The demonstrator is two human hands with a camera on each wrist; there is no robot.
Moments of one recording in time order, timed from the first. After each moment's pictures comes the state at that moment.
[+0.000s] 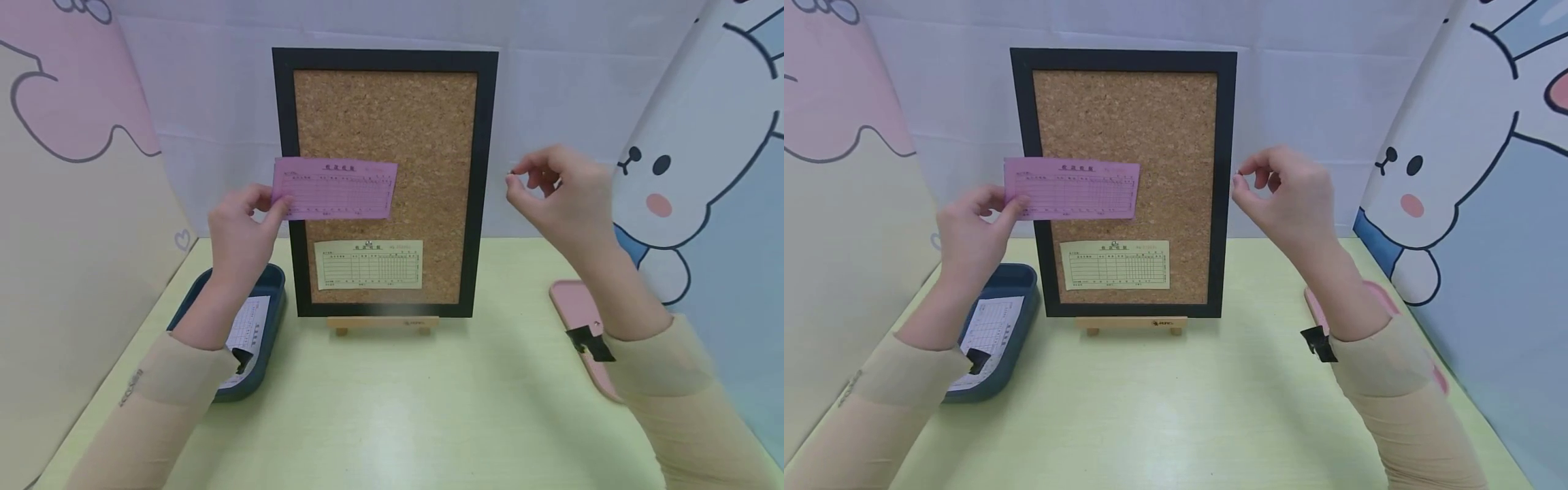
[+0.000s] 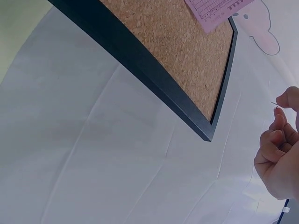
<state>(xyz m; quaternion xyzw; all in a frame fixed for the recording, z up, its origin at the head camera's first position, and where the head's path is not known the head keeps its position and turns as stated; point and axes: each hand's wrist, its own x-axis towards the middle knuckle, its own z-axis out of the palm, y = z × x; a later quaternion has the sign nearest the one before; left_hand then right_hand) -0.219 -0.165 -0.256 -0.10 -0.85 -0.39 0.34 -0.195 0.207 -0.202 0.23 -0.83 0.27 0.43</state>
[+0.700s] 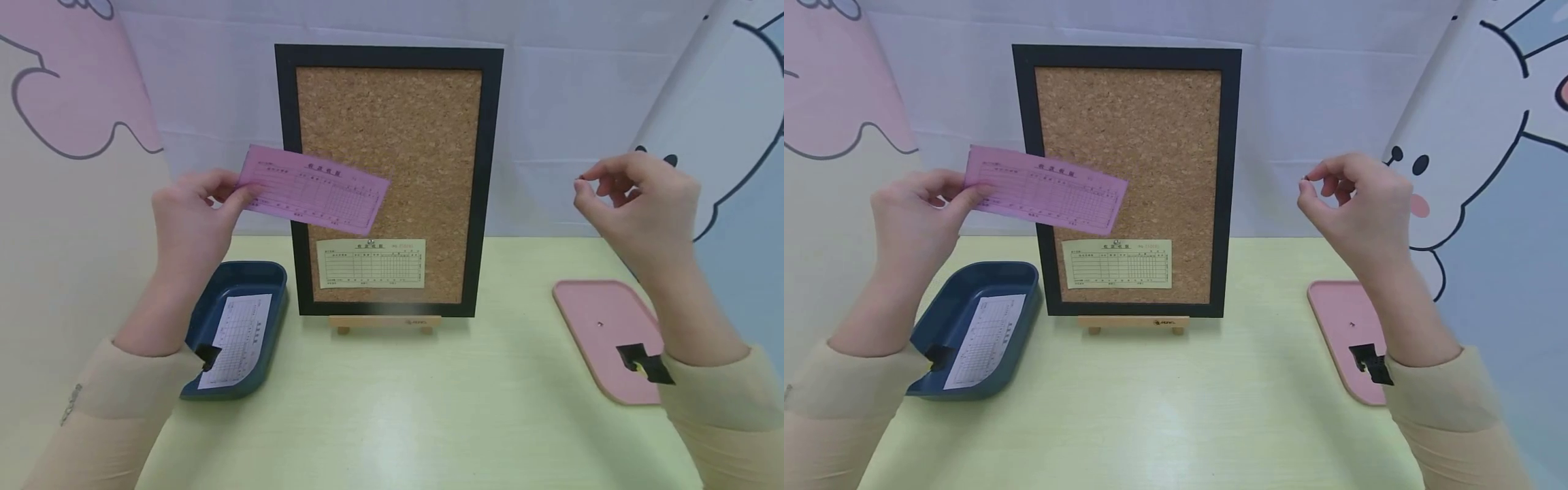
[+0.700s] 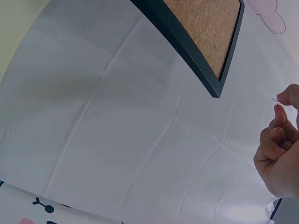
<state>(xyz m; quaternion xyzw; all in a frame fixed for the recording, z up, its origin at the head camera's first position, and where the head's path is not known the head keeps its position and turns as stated) -0.193 -0.189 -0.218 -0.04 -0.89 -0.34 0.31 -0.177 0.259 -0.202 0.19 -0.83 0.24 0.48</state>
